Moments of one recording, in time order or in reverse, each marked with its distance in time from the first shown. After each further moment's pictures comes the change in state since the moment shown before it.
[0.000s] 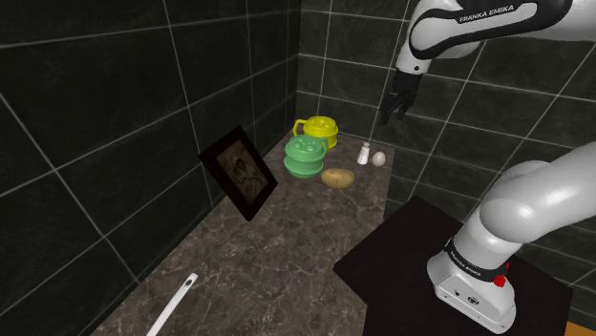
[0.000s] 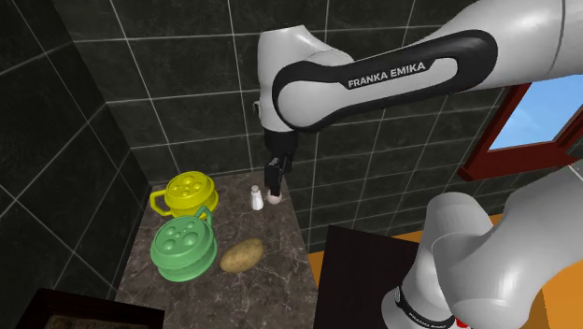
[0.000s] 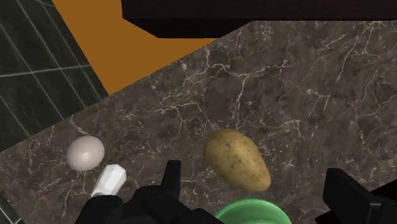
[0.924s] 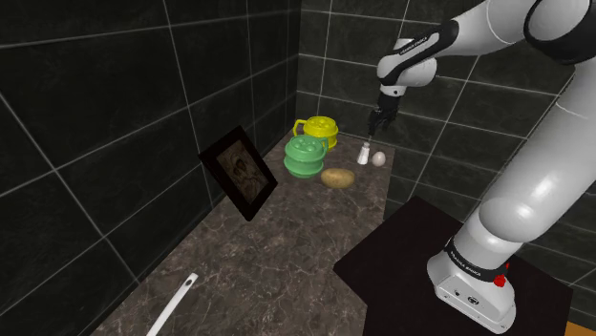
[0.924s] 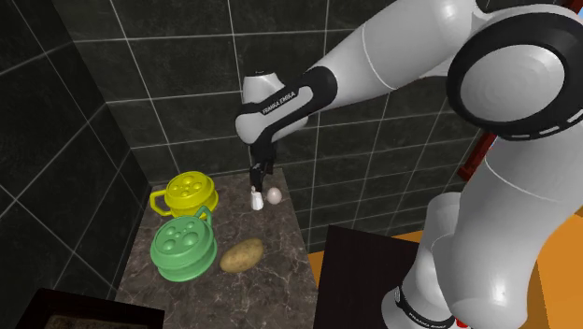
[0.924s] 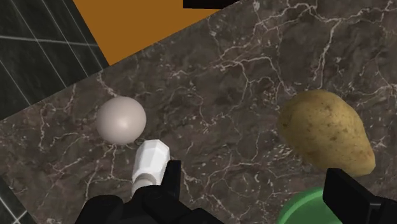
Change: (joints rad) arm -0.008 0.515 -0.170 0.194 0.150 0.290 -0.301
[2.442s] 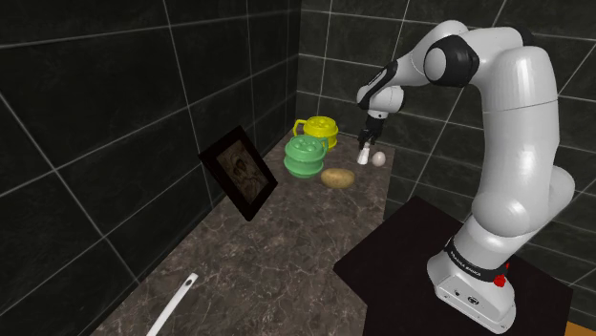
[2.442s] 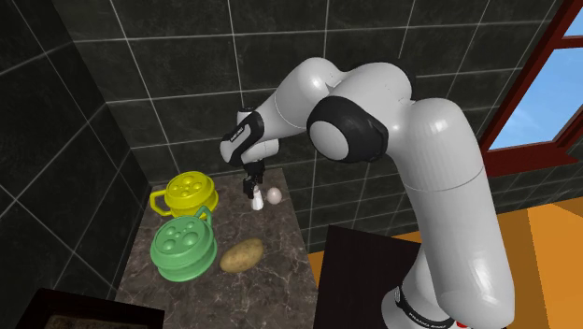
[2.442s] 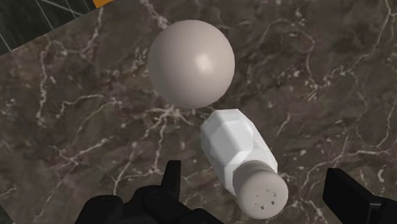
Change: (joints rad) arm -0.158 0.565 0.062 0.372 0.283 0.125 -0.280
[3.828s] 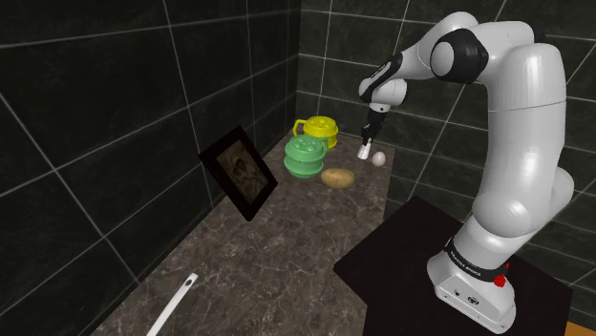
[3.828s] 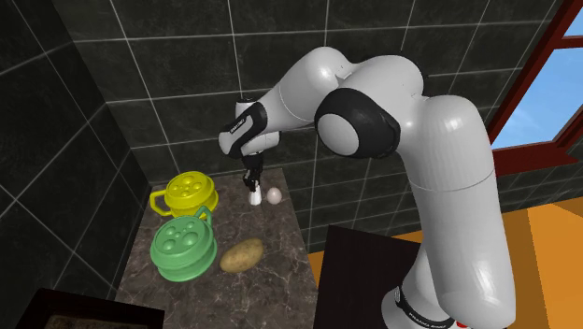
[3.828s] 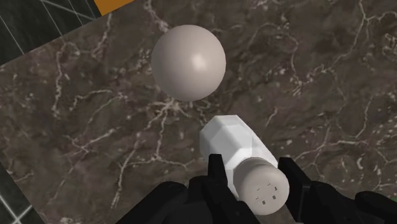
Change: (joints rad) arm 0.015 -0.057 -0.020 -0.003 -0.029 -0.051 0.022
